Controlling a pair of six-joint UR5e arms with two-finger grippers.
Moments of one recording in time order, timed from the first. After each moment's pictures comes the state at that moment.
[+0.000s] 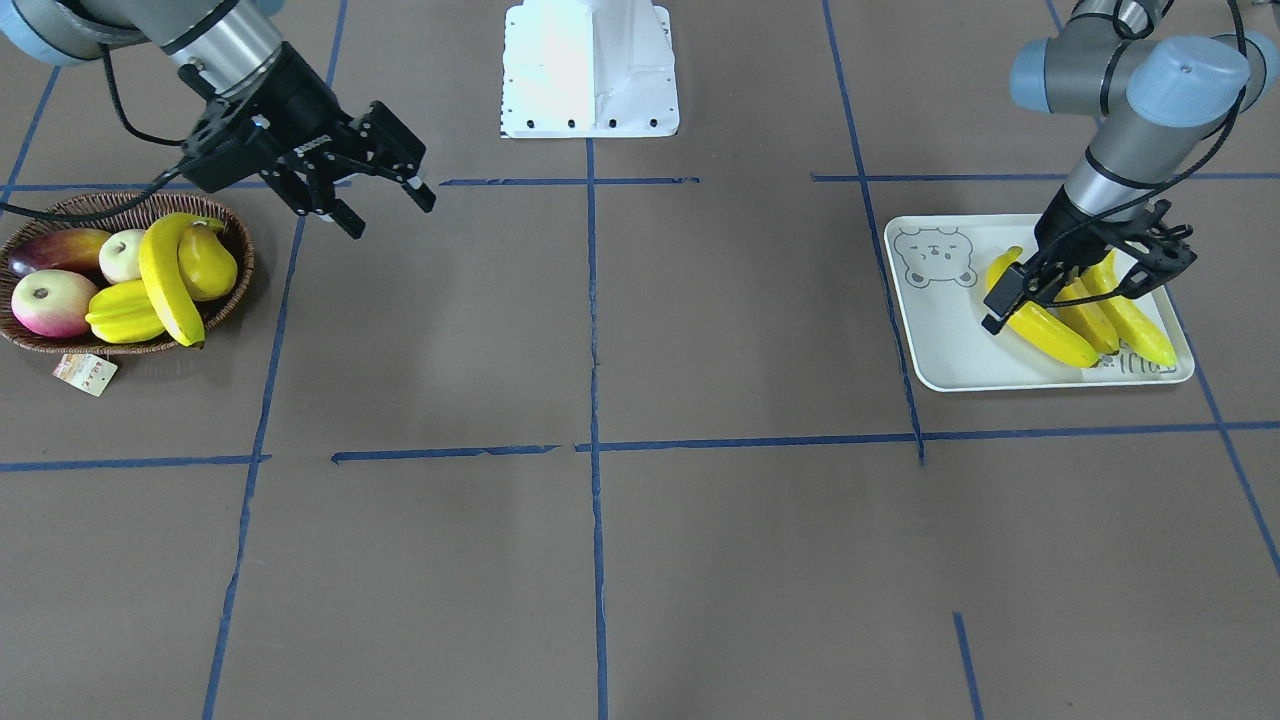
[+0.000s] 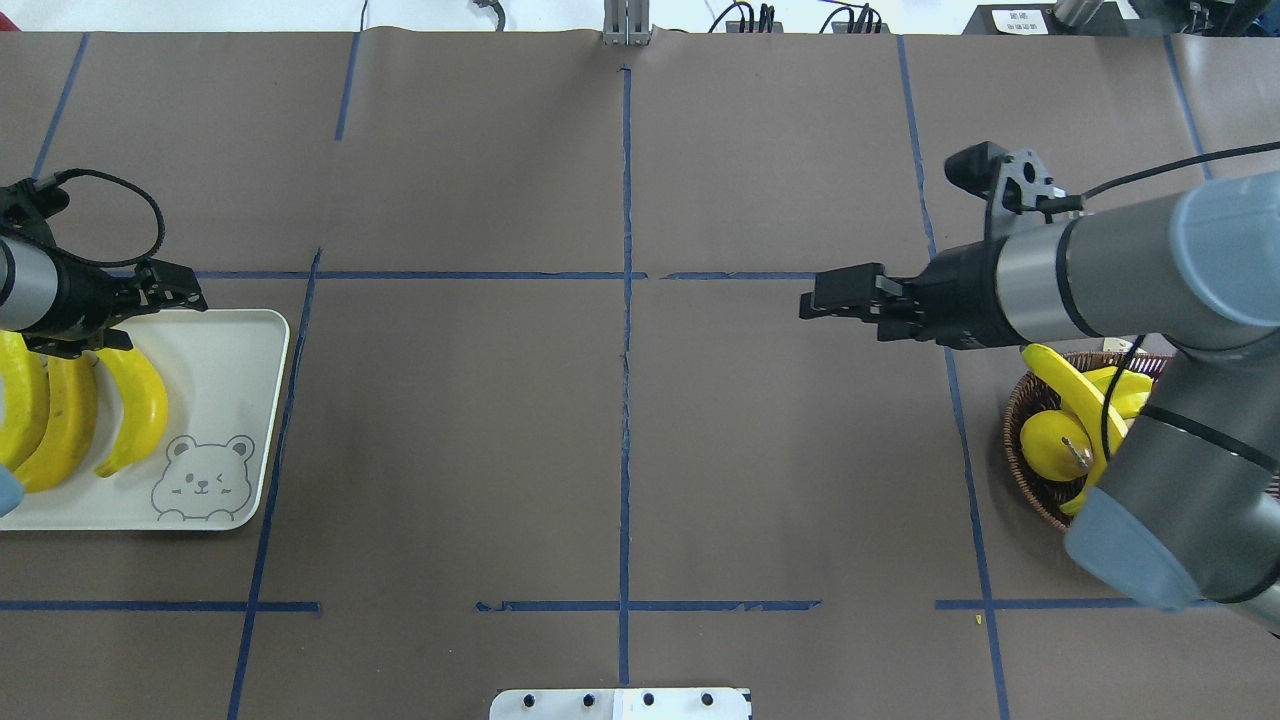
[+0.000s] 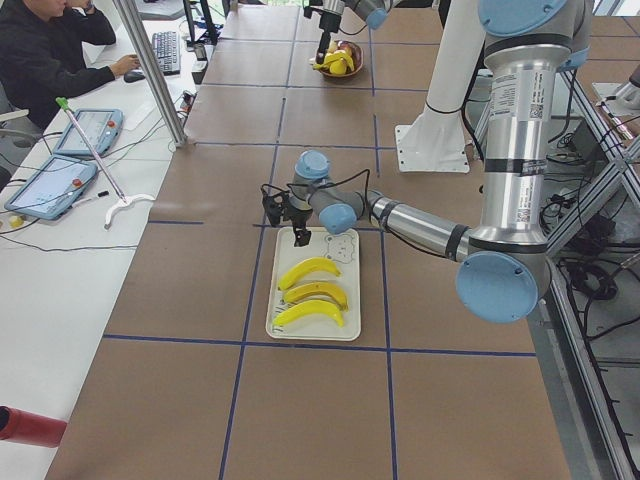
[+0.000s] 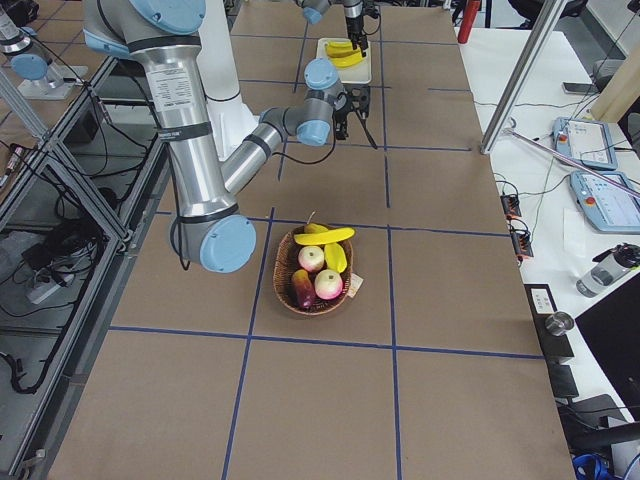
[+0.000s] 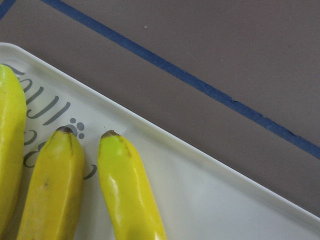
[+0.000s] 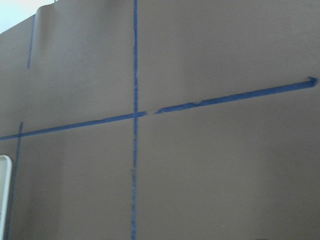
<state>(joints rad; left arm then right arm) -0.89 -1.58 -1.84 -2.13 -1.99 -1.44 0.72 -1.45 2.11 -1.03 1.98 1.33</state>
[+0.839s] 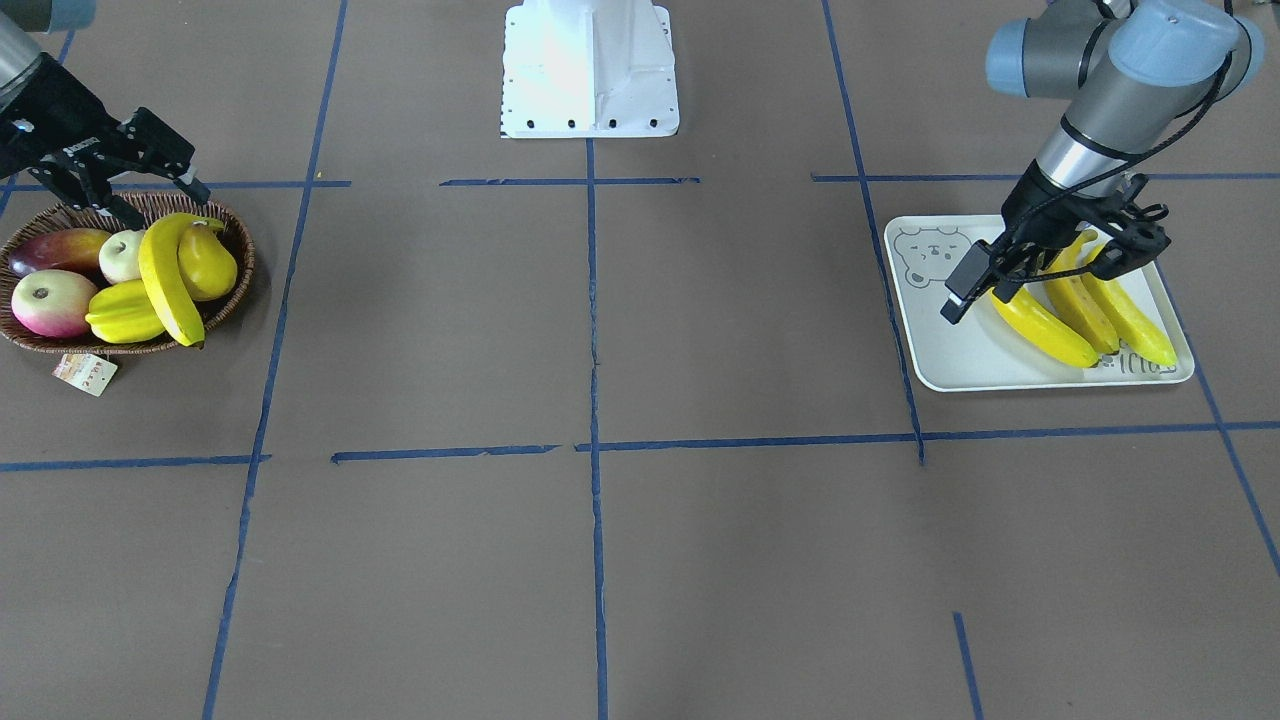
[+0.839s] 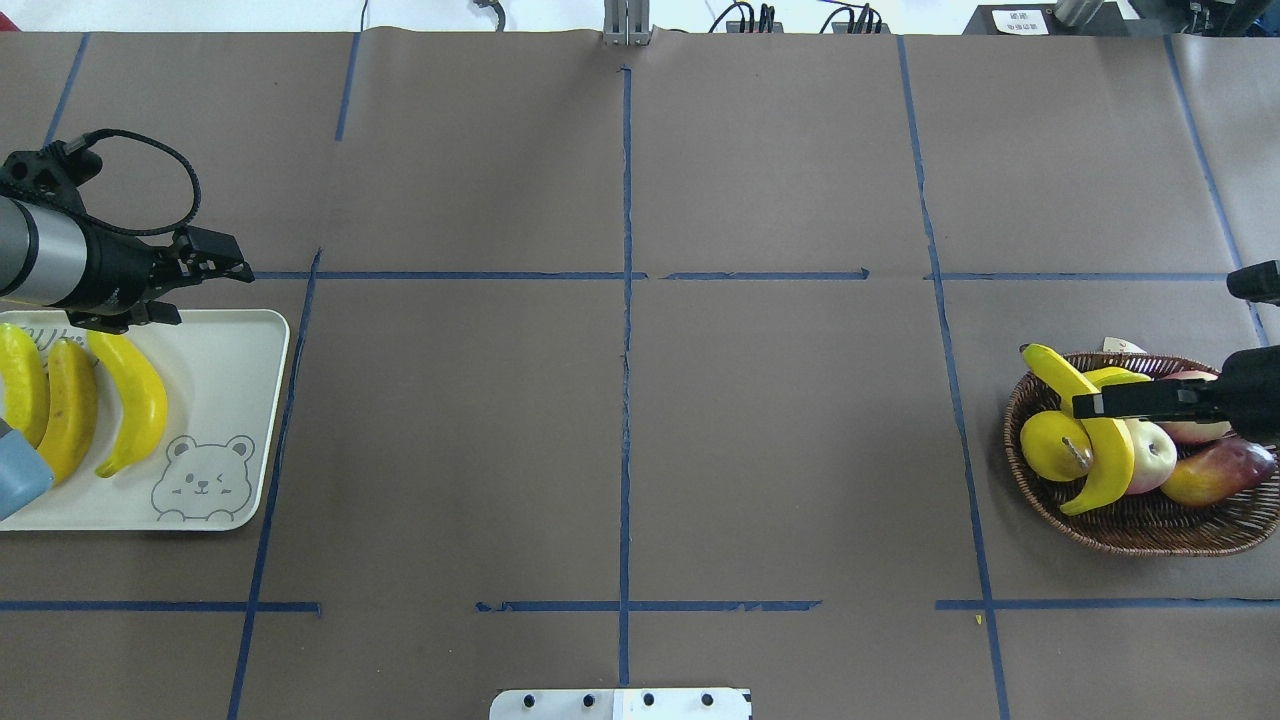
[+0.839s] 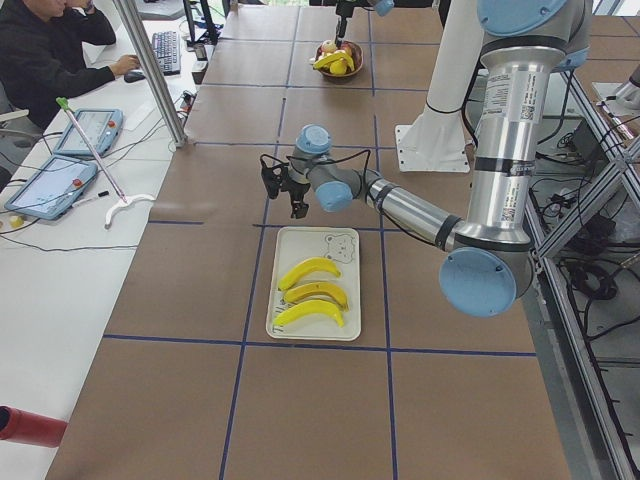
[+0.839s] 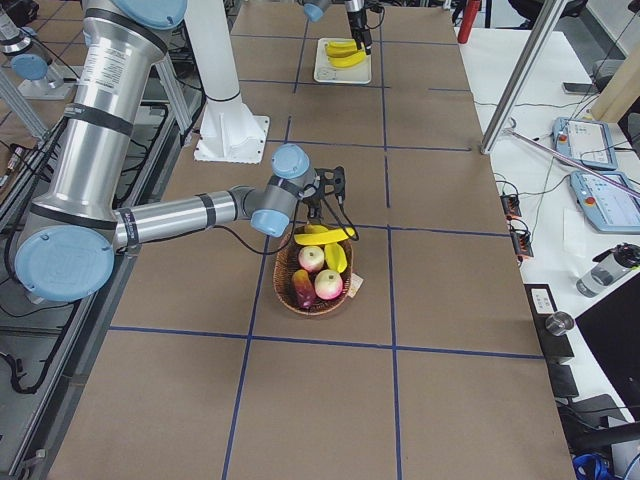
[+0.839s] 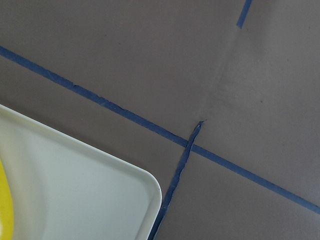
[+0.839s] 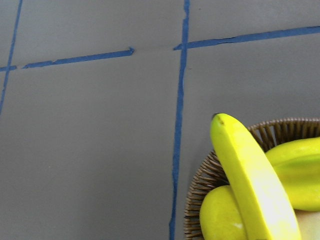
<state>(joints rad) -0.88 -1.64 -1.89 -2.11 -1.99 -1.49 0.89 -1.89 1.99 -0.62 2.18 1.12</state>
